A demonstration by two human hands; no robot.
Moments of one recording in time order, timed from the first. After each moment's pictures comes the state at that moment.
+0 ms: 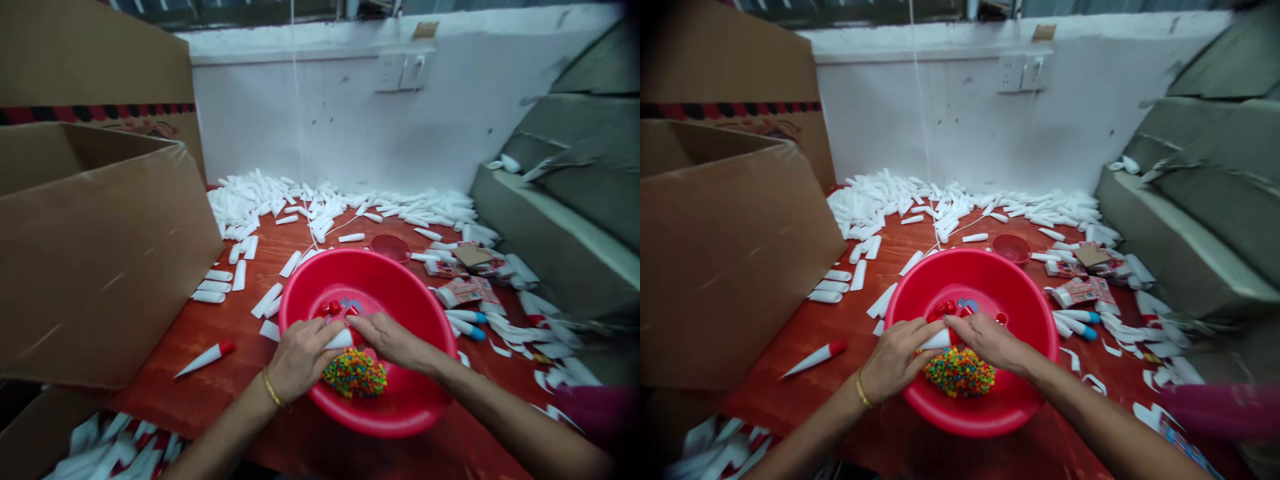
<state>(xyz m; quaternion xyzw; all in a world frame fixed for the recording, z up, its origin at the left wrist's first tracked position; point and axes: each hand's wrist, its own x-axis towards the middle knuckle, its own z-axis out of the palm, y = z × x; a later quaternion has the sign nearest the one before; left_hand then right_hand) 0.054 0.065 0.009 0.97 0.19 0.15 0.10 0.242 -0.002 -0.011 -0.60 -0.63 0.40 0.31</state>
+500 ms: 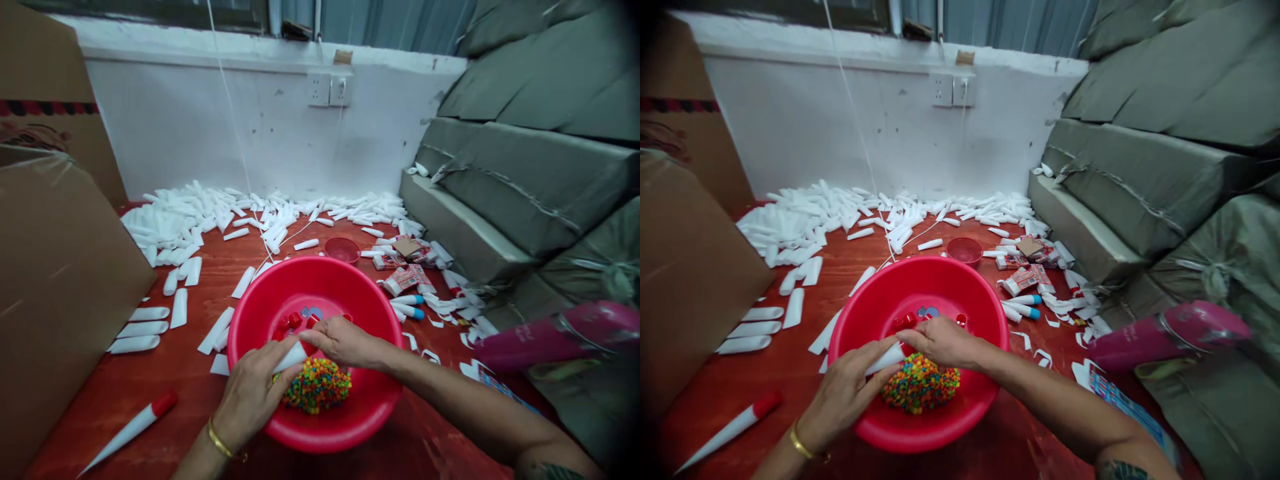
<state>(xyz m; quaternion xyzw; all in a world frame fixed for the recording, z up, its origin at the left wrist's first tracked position) 0.054 0.072 -0.006 0.95 0.20 0.15 0.16 0.246 -0.003 -0.009 -0.61 -0.62 0.40 0.28</state>
